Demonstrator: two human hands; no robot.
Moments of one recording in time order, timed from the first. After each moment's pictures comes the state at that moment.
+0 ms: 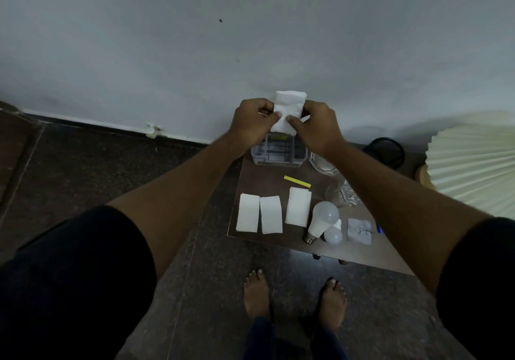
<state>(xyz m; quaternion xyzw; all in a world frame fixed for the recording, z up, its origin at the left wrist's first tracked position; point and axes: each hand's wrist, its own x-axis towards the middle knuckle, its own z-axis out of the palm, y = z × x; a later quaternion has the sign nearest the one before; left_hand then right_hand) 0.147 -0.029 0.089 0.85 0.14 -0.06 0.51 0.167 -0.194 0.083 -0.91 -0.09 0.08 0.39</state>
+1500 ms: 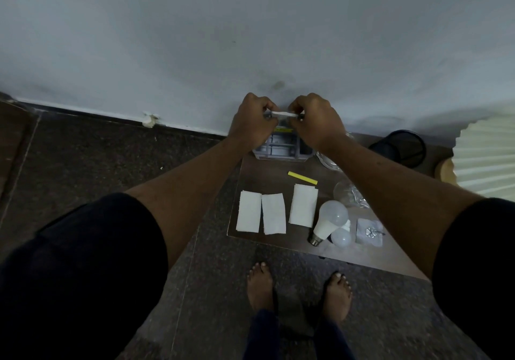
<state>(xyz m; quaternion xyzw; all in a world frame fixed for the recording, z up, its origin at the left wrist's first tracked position) 0.162 -0.024 0.027 0.93 0.09 -0.05 0.36 0.189 -0.188 0.038 -0.94 -0.15 0.13 0.27</state>
